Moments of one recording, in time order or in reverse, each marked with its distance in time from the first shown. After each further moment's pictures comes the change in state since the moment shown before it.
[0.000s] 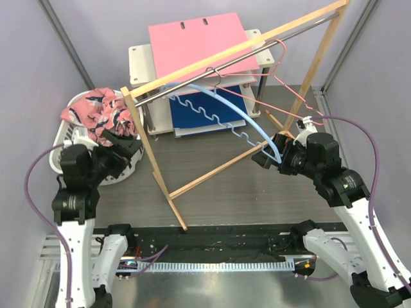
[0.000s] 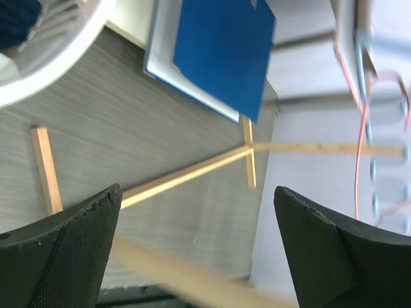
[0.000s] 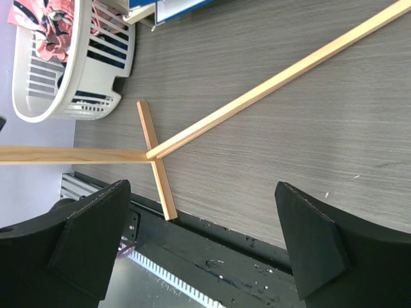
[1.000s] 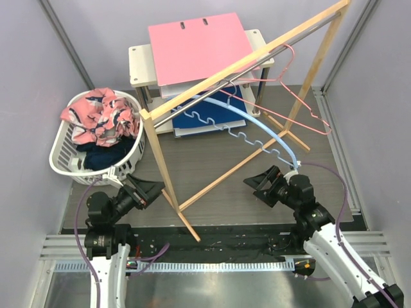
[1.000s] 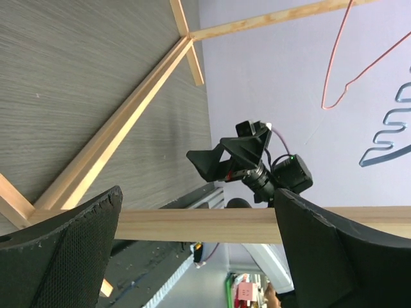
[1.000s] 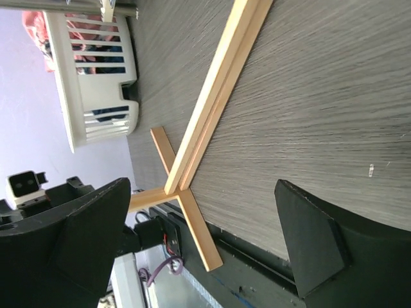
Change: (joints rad) left arm -0.001 -0.752 -0.768 0.278 0.488 -0.207; right arm 0.001 -0.323 -0.835 0.572 -0.088 0.510
